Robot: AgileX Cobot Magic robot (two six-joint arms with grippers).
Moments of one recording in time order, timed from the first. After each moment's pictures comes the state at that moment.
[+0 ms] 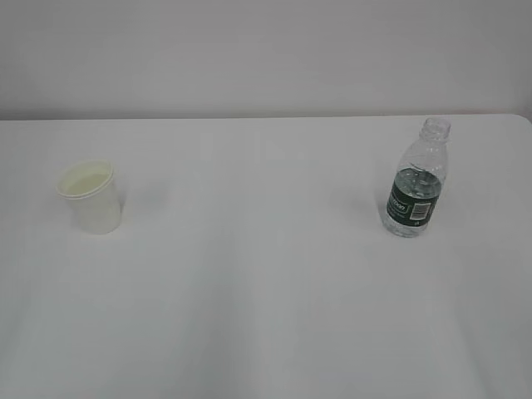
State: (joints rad) left arm -0.19 0.17 -0.54 -0.07 0.98 -0.10; right arm 0.25 0.31 -0.47 -0.07 0.91 -0.02
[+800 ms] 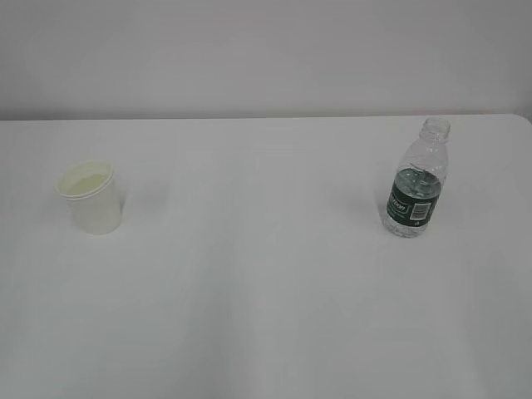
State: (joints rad) left arm -0.19 0.17 -0.54 -0.05 1.11 -0.09; right arm 0.25 0.30 -0.51 -0.07 1.14 -0.02
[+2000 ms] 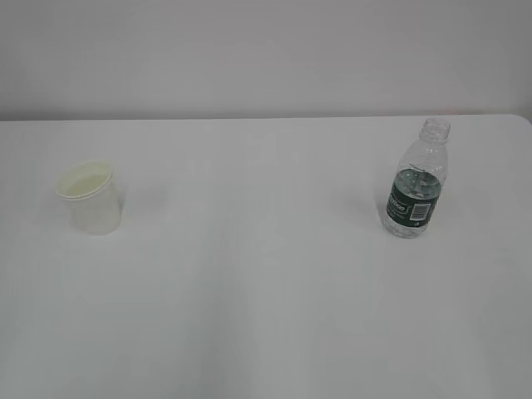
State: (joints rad) left arm -0.19 0.00 -0.53 -0.05 1.10 -0.09; right arm 0.25 0.06 -0.49 -0.07 1.13 -0.02
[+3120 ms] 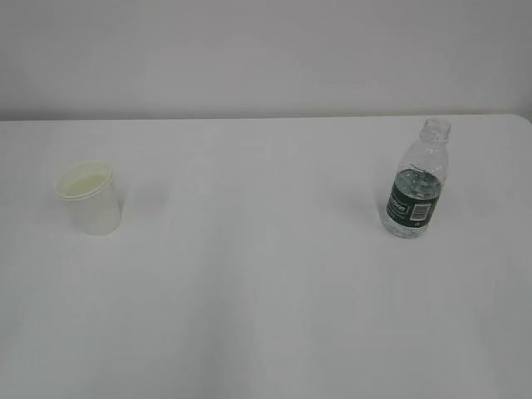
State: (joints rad) left arm -0.19 0.00 -0.53 -0.06 1.10 -0.09; right arm 0.25 -0.02 -0.49 -0.07 1.13 -0.02
